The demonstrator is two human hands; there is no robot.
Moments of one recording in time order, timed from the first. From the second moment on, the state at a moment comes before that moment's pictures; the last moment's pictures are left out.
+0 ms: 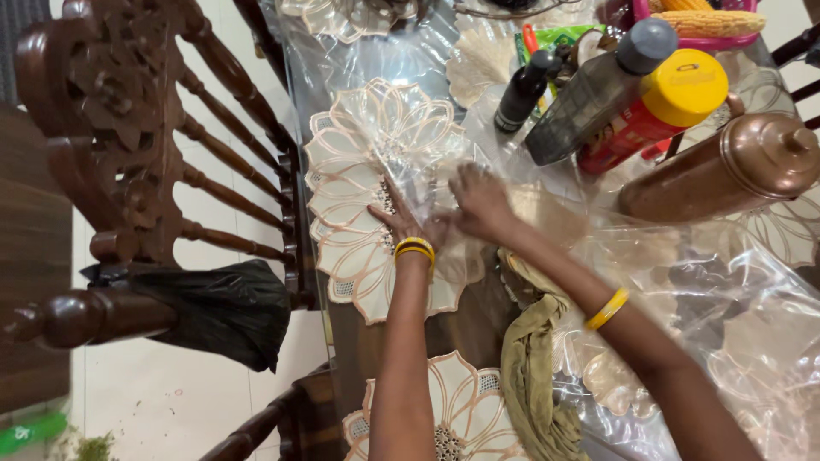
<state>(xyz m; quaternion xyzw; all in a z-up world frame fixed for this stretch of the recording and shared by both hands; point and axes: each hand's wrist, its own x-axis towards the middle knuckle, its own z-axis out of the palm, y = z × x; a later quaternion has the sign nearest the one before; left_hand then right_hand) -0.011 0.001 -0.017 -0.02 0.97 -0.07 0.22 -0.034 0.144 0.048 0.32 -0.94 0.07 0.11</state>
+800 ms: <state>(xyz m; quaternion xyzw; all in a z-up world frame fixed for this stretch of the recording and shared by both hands) 0.008 0.010 0.025 -0.08 0.98 0.10 0.13 -0.123 0.205 0.118 0.14 -0.96 0.19 0.11</state>
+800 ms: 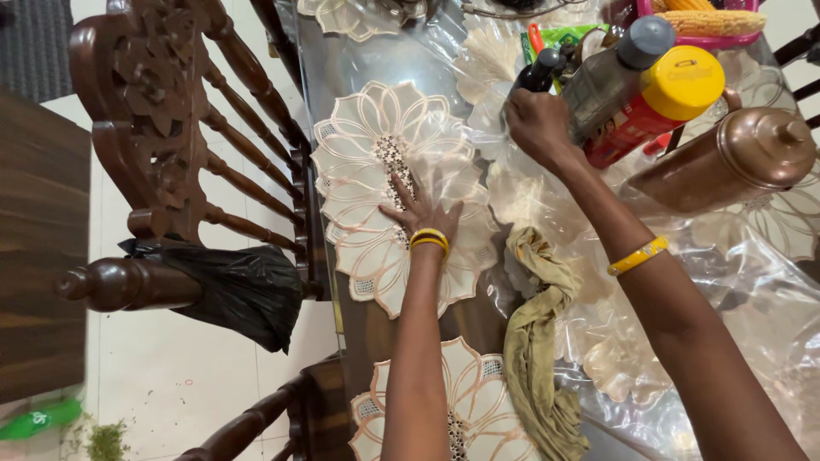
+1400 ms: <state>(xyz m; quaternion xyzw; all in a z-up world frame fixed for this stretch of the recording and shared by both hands) -0.013 0.005 0.010 -0.07 0.99 0.07 0.12 -0.100 0.213 0.107 0.17 -0.92 0.31 0.15</state>
